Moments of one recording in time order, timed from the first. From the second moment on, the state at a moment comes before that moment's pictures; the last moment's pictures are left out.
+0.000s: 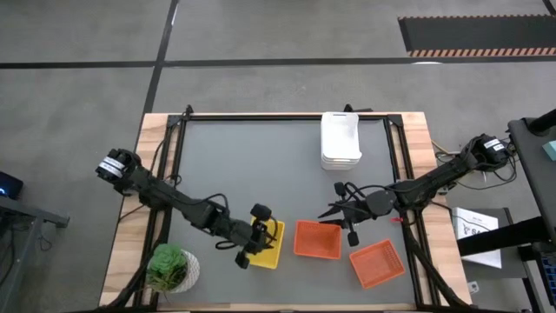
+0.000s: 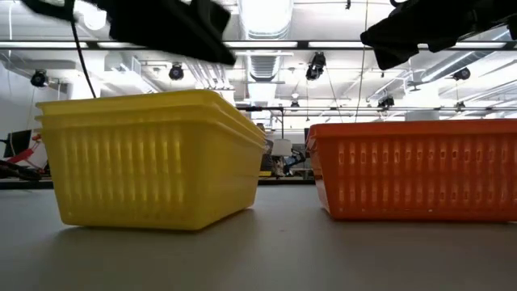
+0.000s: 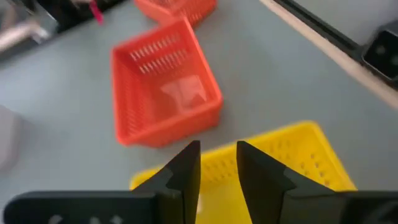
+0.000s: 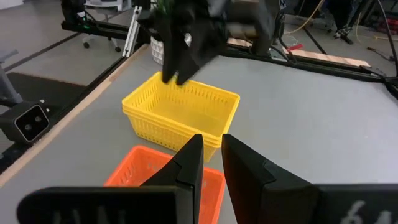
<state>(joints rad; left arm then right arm) -0.44 1.57 0.96 0.00 -0.19 0.18 0.39 1.16 0.47 0.40 0.19 -0.04</state>
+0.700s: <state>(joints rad) -0.30 1.57 0.79 0.05 -0.27 0.06 0.41 1.17 0.72 -0.21 0.21 0.26</state>
